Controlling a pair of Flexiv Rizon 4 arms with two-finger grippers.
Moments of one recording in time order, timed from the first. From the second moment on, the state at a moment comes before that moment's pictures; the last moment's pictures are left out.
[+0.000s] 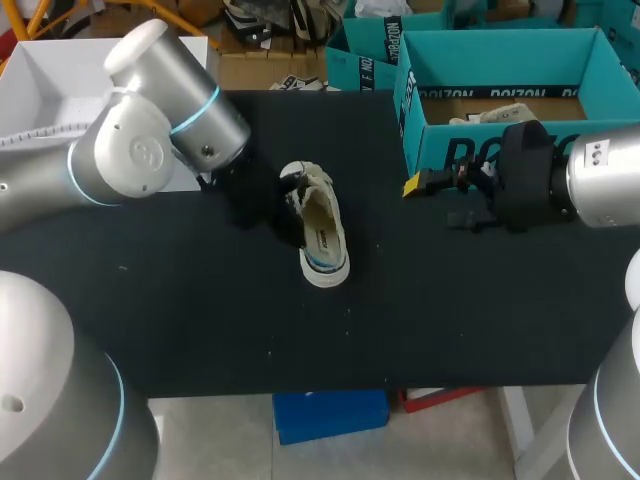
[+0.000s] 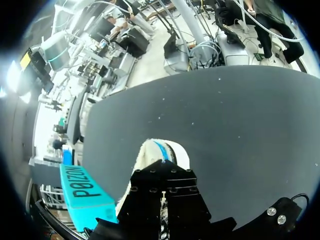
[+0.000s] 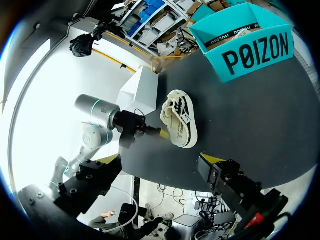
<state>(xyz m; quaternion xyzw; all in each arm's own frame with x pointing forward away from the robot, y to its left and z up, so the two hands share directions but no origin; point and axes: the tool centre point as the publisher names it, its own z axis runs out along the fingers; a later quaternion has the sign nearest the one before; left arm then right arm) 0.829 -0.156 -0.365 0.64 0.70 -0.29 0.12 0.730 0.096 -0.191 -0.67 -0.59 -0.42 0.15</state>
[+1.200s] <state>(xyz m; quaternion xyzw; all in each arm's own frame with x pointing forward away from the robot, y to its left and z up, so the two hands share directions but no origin) 0.835 -0.172 -0.375 0.66 0.69 -0.27 0.07 0.730 0.096 -0.191 -0.67 -0.59 -0.42 0.15</state>
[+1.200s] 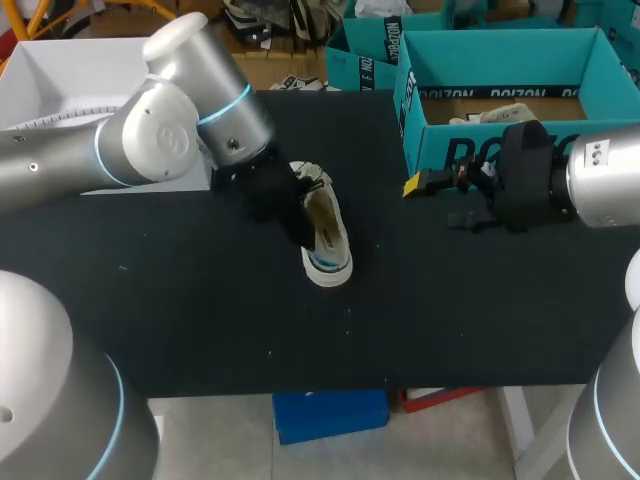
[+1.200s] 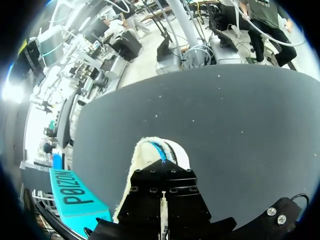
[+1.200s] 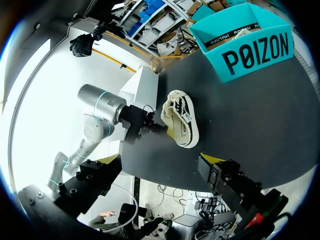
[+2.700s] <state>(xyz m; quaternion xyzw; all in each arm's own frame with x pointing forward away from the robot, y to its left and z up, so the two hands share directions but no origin) 0.837 -0.191 -0.417 0.70 0.68 -0.21 0.00 0.730 0.096 -0.191 -0.67 -0.59 -0.42 0.15</state>
